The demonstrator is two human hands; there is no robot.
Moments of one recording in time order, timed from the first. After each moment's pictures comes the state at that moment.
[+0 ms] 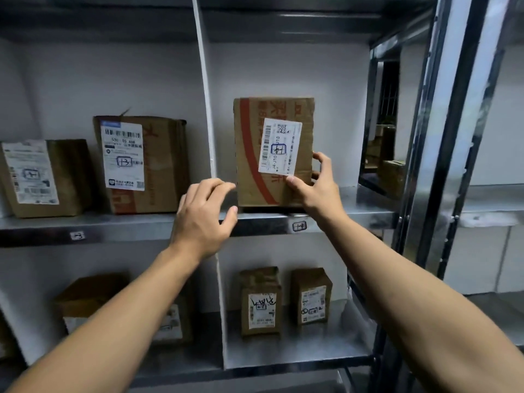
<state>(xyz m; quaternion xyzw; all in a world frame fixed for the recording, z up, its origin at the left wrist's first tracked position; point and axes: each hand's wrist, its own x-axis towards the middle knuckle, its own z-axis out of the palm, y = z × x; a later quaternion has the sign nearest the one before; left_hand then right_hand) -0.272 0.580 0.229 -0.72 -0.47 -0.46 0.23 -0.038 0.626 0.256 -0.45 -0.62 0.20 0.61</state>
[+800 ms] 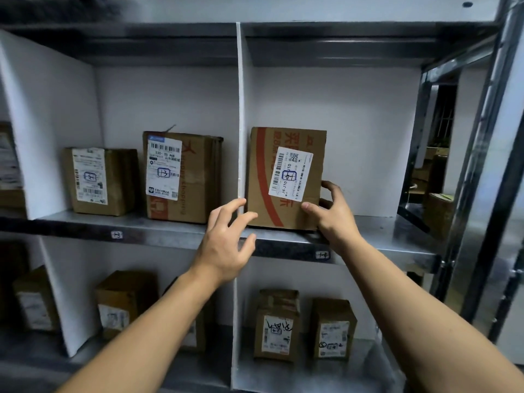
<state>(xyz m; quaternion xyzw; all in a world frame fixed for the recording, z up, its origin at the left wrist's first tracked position) -0.268 0.576 0.214 -0.71 -0.49 -0.47 0.18 -0.045 0.665 0.255 -0.44 -0.64 0.30 0.55</state>
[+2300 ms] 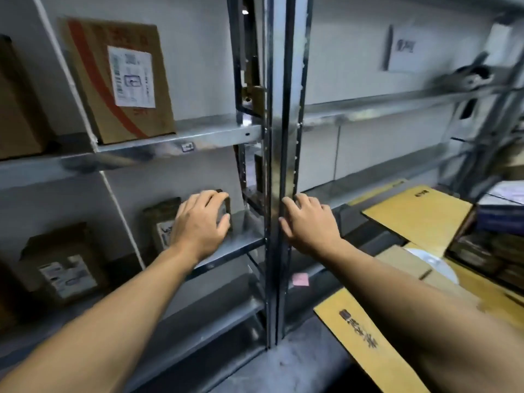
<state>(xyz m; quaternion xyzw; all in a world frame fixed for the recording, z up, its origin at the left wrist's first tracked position) -0.155 0.472 0.113 -0.86 -0.39 -0.32 0.05 0.065 0.371 0.102 -0.76 -0.62 -0.16 0.14</state>
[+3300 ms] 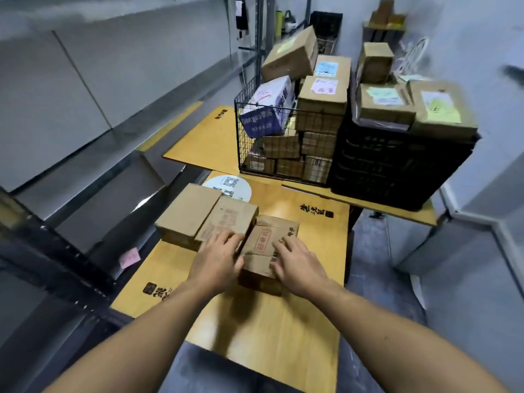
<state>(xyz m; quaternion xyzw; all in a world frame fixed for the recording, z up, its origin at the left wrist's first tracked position) 0.232 0.190 -0.071 -0.98 -0.10 -0.05 -0.14 0.309 0.003 -0.092 -0.94 -0.29 0.12 0.11</state>
